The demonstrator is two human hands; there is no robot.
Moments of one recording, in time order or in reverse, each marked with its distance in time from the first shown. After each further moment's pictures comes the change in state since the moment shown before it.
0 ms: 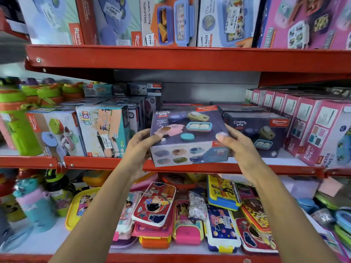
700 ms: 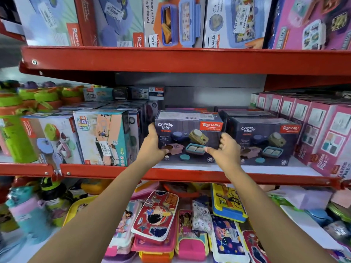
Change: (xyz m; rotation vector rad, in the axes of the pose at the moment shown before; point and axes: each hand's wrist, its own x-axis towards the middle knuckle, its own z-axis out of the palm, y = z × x) left_hand 0.073 -0.022 0.012 0.778 0.001 0.354; right_hand 0.072 0.065 0.030 -0.480 0.354 0.012
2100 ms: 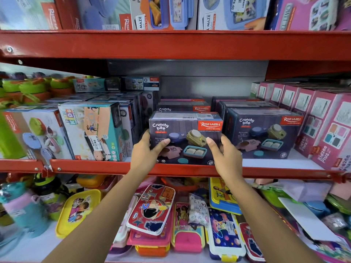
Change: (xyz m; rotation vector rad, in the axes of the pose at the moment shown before) left_hand -0.024 -0.009 0.021 -0.084 0.130 -0.143; right_hand -0.026 0.018 -0.007 -0.229 0.061 -0.101
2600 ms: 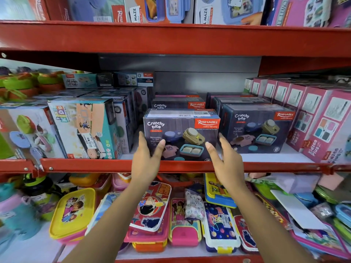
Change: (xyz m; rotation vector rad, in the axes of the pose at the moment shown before) left_hand -0.028 -0.003 0.011 -0.031 -0.004 -0.057; right_hand -0.026 0.005 -0.013 -0.079 -0.044 -0.027
